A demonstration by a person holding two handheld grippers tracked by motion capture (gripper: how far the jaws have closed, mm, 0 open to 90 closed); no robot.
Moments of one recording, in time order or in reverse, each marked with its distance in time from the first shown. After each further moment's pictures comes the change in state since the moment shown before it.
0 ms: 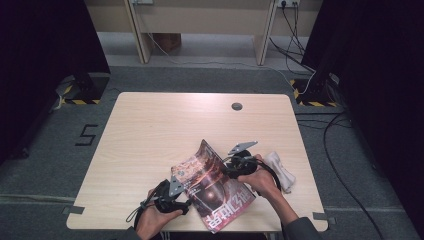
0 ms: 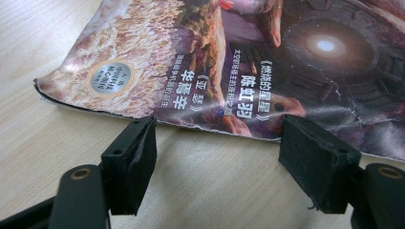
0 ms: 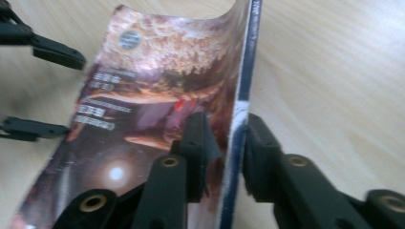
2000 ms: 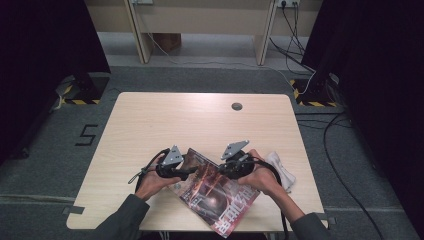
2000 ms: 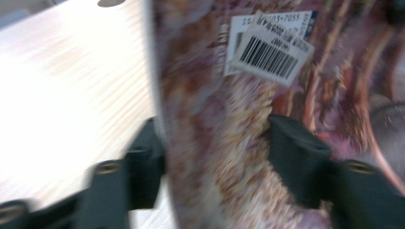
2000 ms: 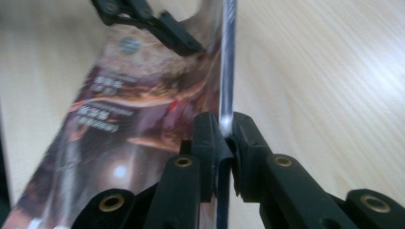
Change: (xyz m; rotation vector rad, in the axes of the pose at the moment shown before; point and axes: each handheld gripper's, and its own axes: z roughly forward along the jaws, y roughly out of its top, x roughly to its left) left arm 0.073 0.049 0.031 -0.272 -0.142 0.174; right arm 0.019 0.023 -0.021 0.039 0.020 -0.260
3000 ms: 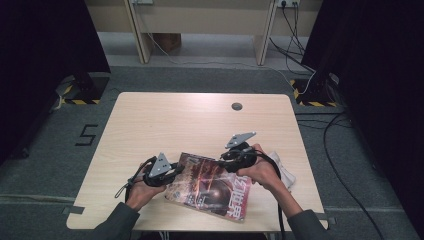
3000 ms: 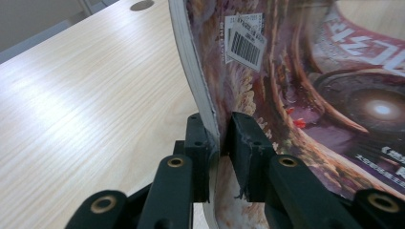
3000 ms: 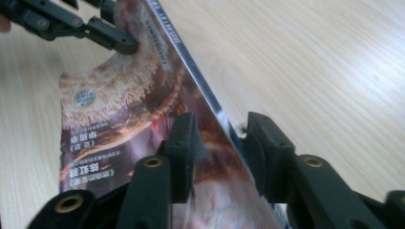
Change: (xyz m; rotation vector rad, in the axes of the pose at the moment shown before) left arm -0.013 -0.014 -0.043 -0.025 0.093 -0.013; right arm -0.019 0.000 -0.005 -0.096 0.000 0.145
